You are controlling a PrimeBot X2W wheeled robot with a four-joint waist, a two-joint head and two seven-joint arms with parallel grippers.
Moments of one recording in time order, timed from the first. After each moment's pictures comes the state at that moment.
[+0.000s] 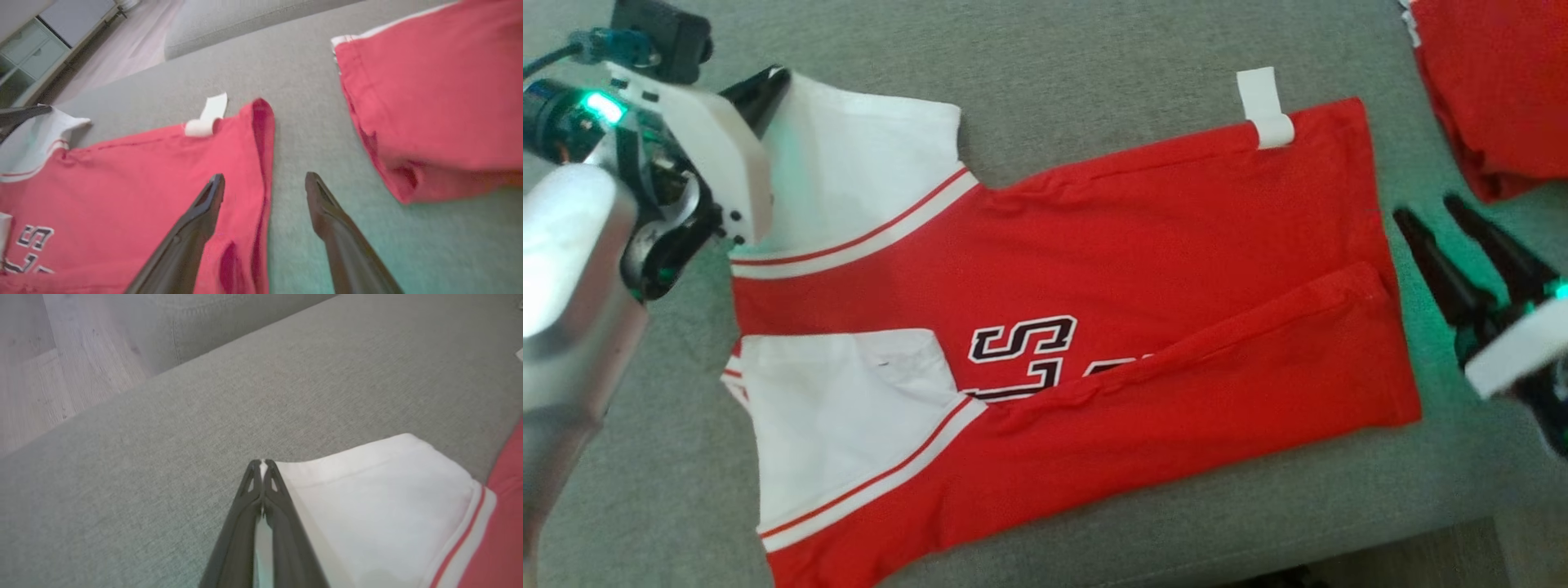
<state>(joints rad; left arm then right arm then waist) -0.94 0.54 -0.73 0.45 -0.74 -0.13 0.46 -0.37 -0.76 0.58 0.18 1.05 0.13 -0.06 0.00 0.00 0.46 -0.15</state>
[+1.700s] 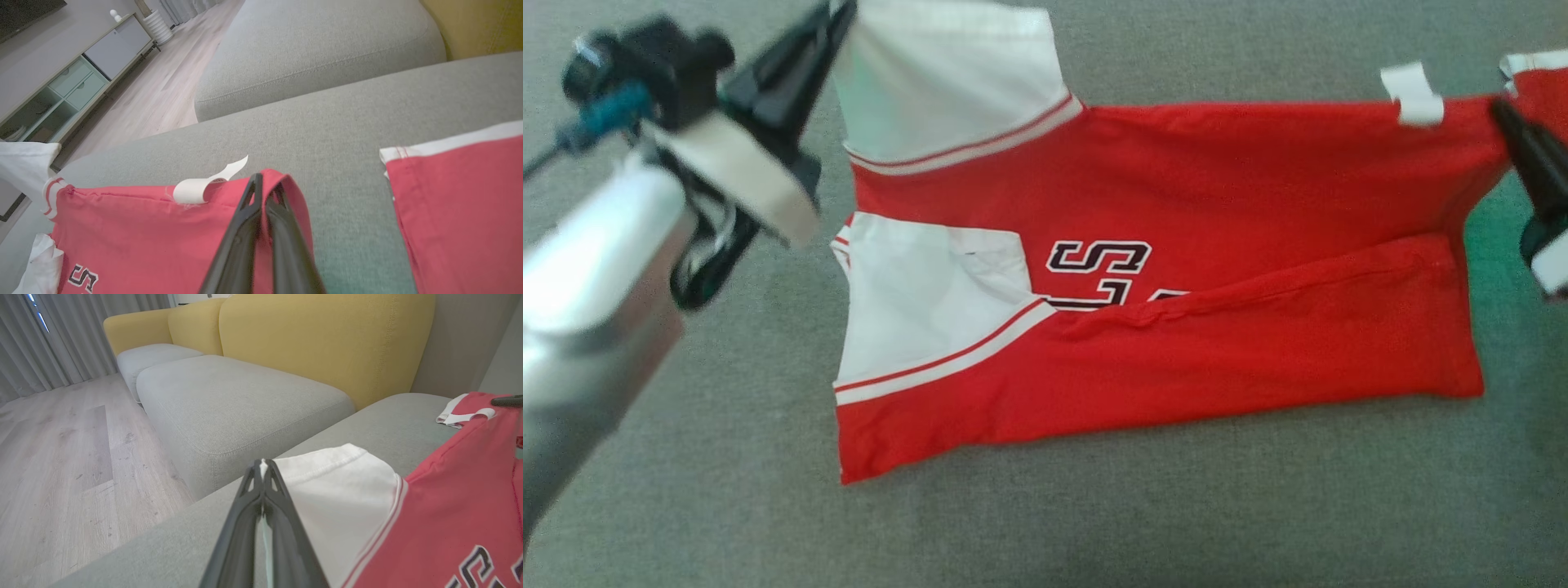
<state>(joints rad) -1.05 0.57 -1.04 0.45 -0.84 -0.13 -0.16 -0.69 -0.87 0.83 0.35 1.36 0.13 -0.09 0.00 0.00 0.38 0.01</state>
